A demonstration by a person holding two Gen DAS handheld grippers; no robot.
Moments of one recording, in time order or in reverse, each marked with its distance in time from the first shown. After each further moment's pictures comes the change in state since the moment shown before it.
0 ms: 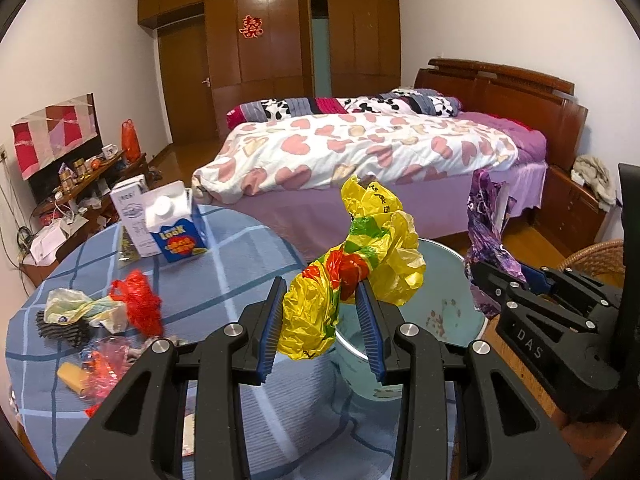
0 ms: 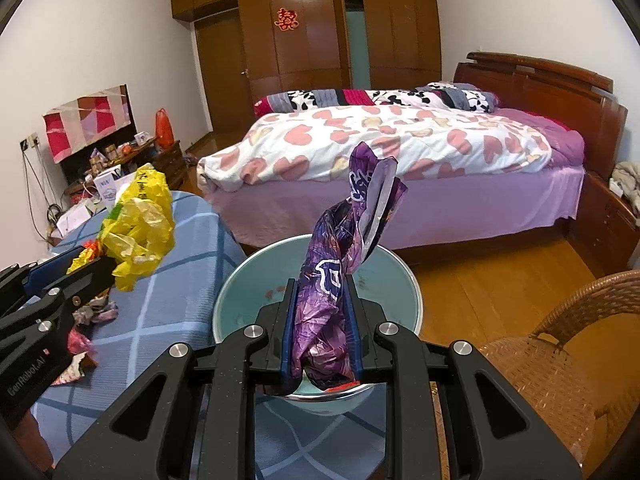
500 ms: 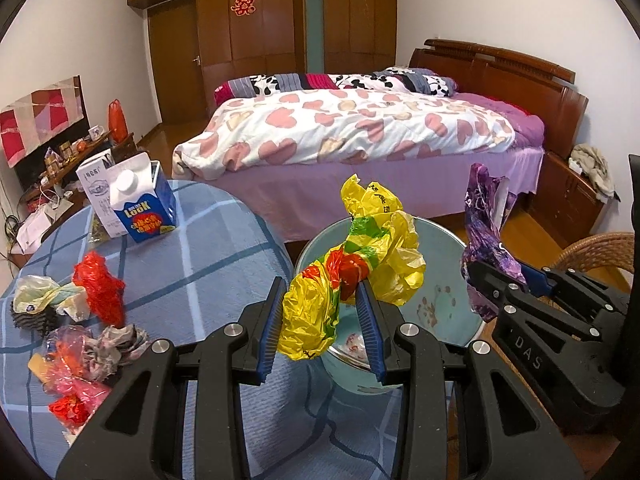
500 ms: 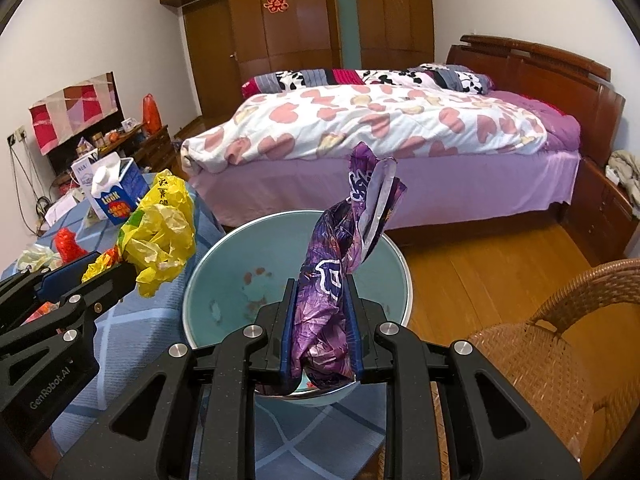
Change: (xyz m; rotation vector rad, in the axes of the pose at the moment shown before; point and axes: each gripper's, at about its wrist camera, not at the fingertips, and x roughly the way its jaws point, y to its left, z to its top) left arm 0.041 -0.018 -0.006 -0.009 0.082 -0.030; right arm 0.026 -0.015 -0.008 0.012 0.071 -0.032
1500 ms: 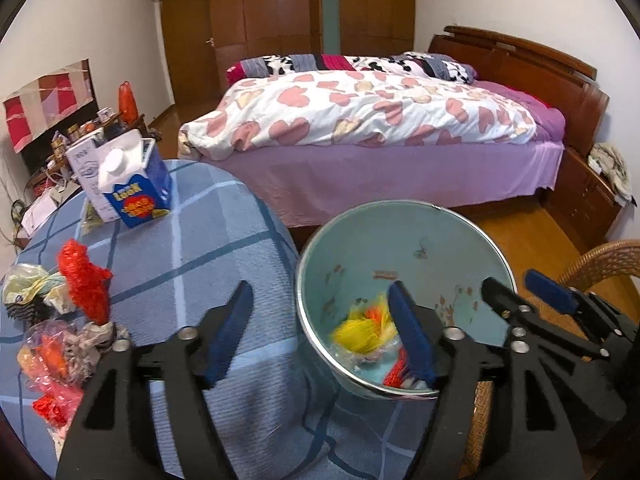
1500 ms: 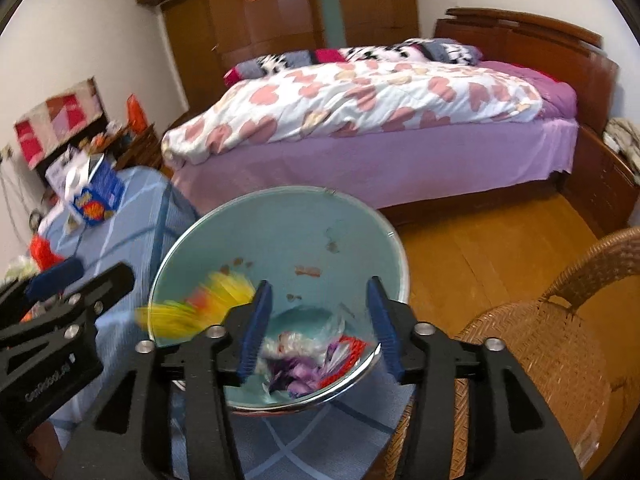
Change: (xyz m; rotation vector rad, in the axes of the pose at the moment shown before) left arm 0.038 -0.001 0.004 -0.039 0.058 0.056; right arm 0.035 -0.024 -0.006 0.103 0.039 -0.008
